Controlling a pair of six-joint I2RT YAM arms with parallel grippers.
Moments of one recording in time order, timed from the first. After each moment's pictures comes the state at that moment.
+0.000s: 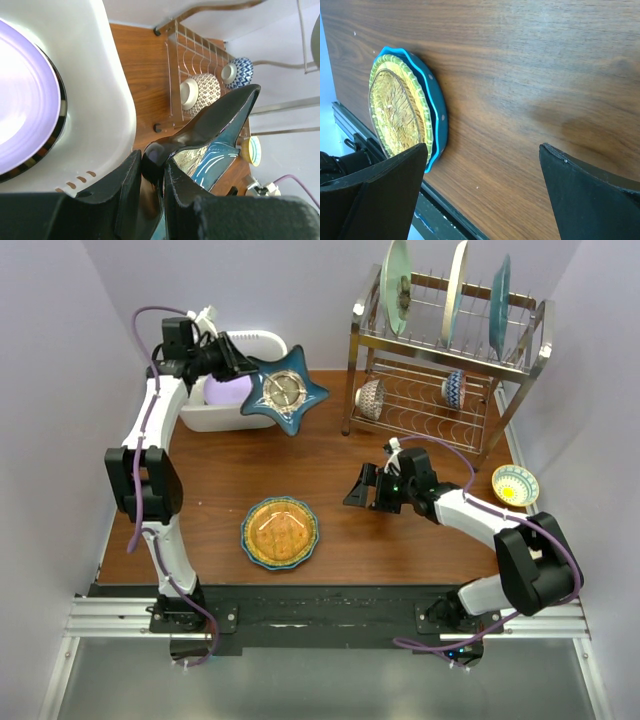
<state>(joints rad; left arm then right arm) 0.01 2.02 1.94 -0.42 0.68 -0.51 0.43 1.41 0.68 -0.03 -0.41 0.63</state>
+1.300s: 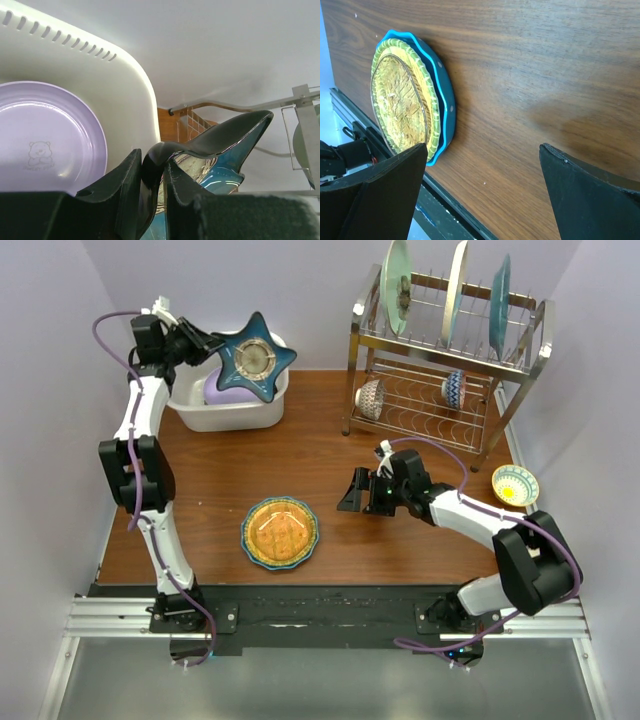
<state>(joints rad) 0.15 2.14 2.00 -0.11 0.59 -0.78 0.48 1.42 0.69 -0.03 -0.41 0.63</state>
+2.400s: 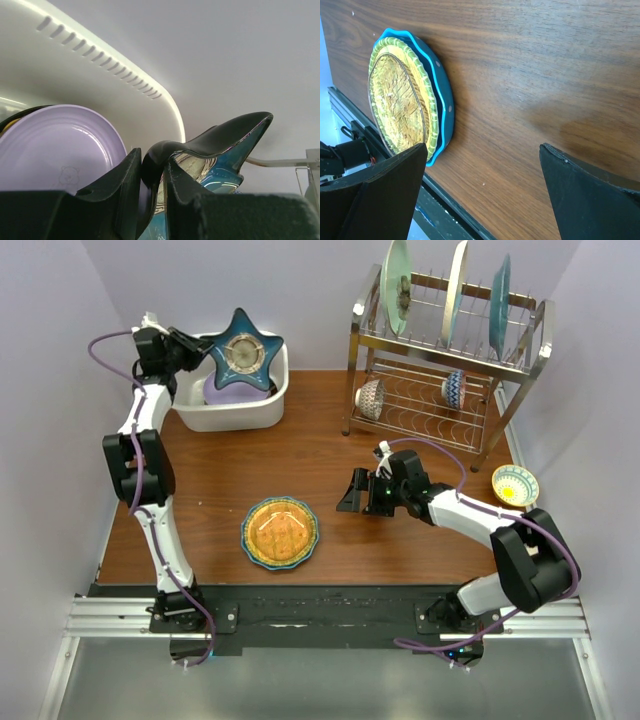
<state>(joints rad) 0.17 2.23 1.95 0.09 0.43 -0.95 0.49 1.43 0.69 -0.03 -0.41 0.63</state>
